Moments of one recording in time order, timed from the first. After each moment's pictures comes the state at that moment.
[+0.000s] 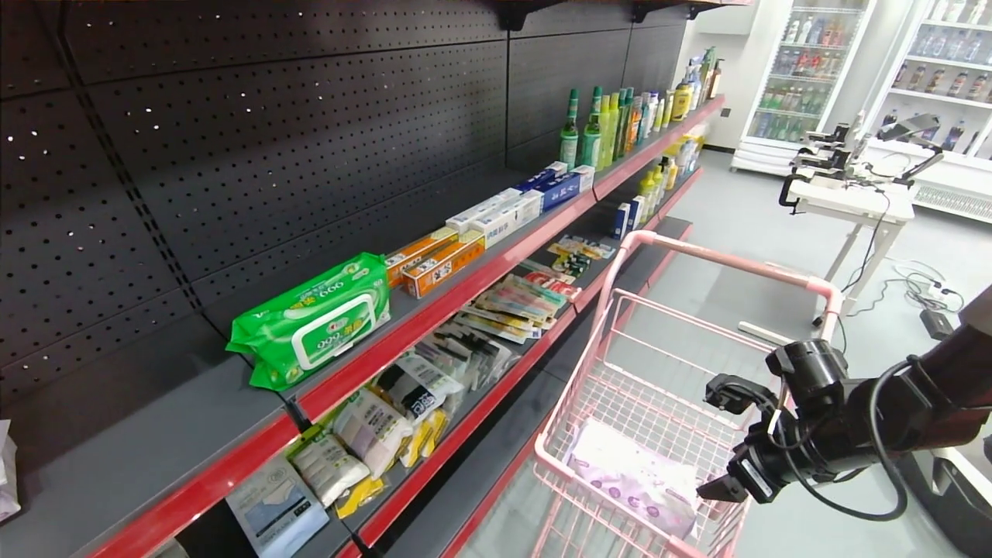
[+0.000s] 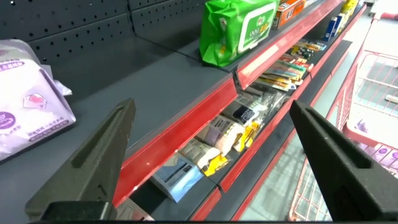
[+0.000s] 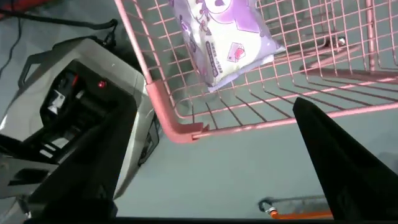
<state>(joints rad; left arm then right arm) 0.00 0.00 0.00 0.00 0.03 0.02 0.03 2.06 -0.68 -0.19 0.24 -0.54</state>
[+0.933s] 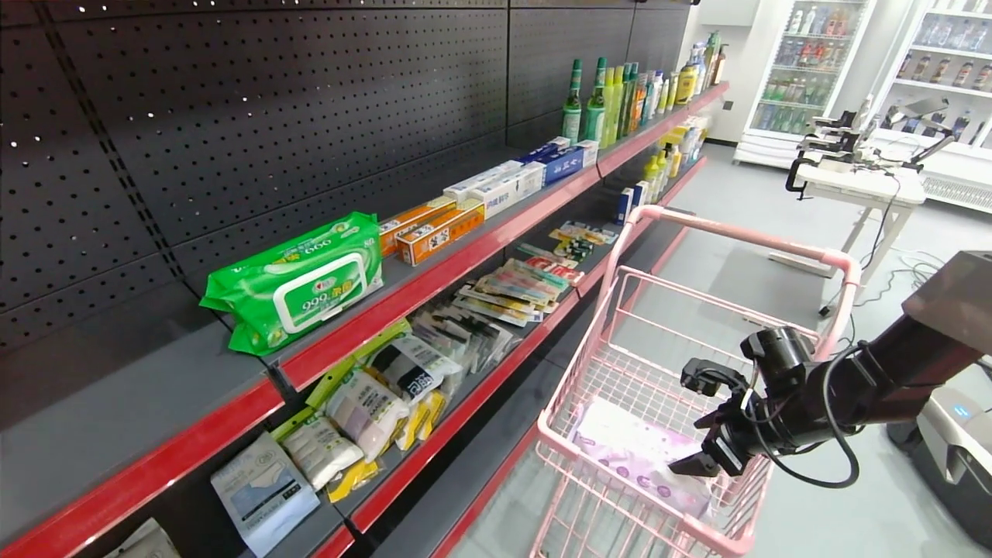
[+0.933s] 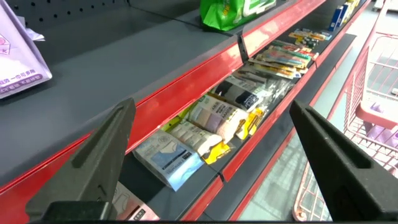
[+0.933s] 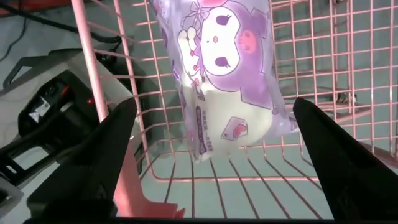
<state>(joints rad) 0.00 0.00 0.00 0.00 0.03 0.02 0.02 2.20 -0.86 -0.19 0.39 -0.67</state>
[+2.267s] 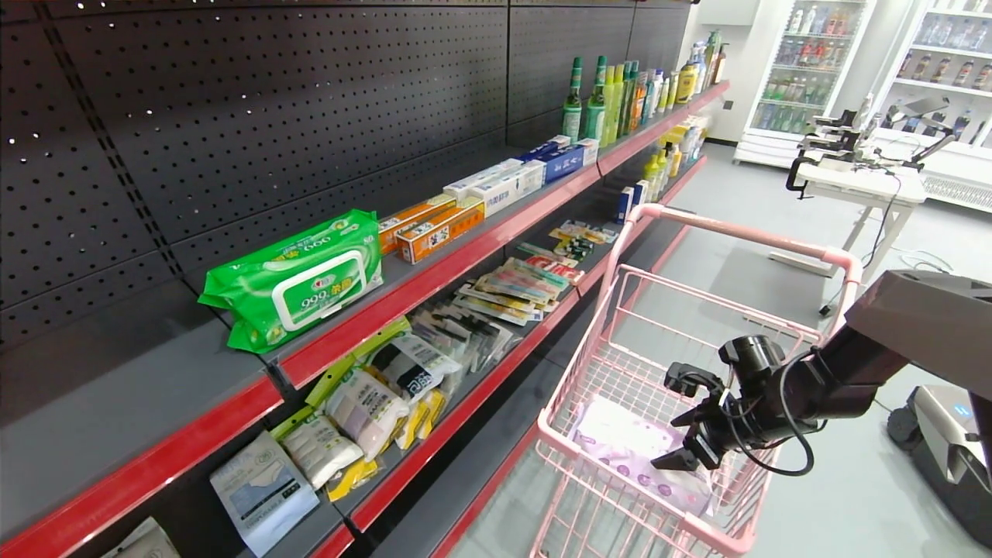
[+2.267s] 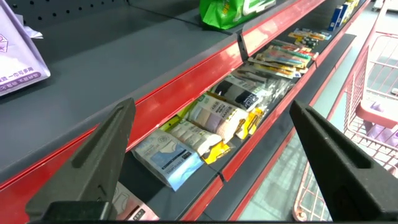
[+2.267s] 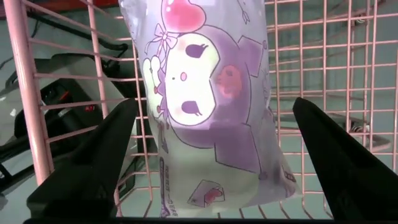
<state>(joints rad) 0.00 0.00 0.00 0.00 0.03 0.02 0.00 2.40 -1.02 -0.19 0.49 -0.73</state>
